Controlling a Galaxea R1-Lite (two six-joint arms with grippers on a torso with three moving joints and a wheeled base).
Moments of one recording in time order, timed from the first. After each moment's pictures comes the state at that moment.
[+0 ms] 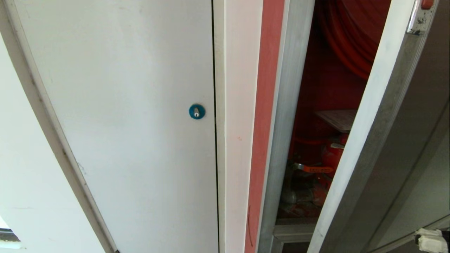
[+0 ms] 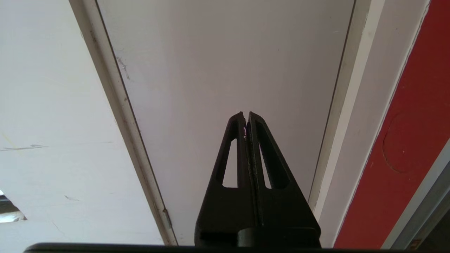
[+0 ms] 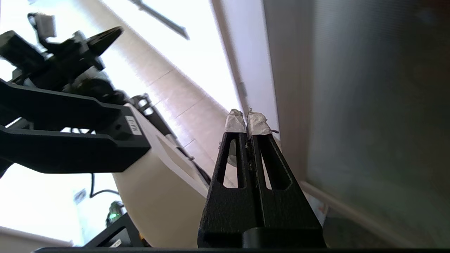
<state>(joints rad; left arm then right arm) -0.02 0.00 0.00 -0.05 -0.03 0.03 0.15 0.82 -0.66 0.16 0.84 0.07</state>
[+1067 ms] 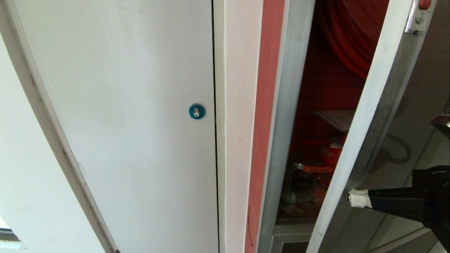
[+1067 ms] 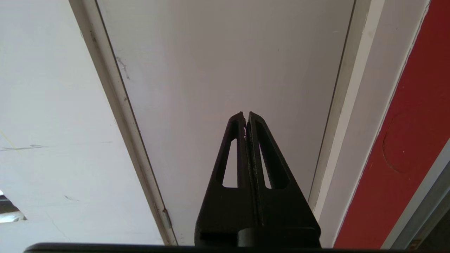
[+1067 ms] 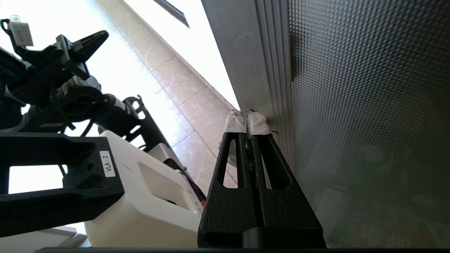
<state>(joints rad) -0.02 0.00 0.00 -0.05 -0.03 0.03 0.35 1.10 -0.75 0.01 0.67 0.10</state>
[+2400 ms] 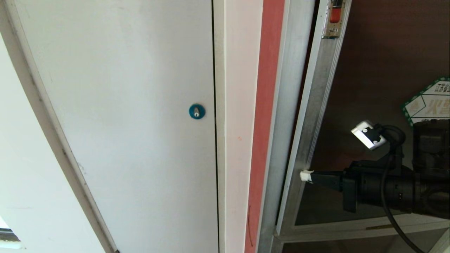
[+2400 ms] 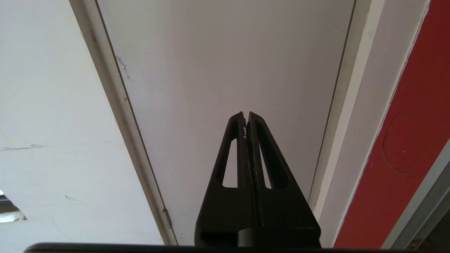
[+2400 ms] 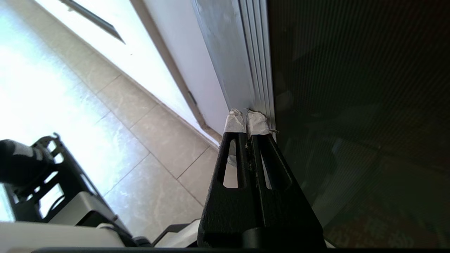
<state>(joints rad) -0.02 0.00 0.00 -0.05 -0.03 0.03 0.36 1.43 -0.64 -0.42 0.44 0.10</state>
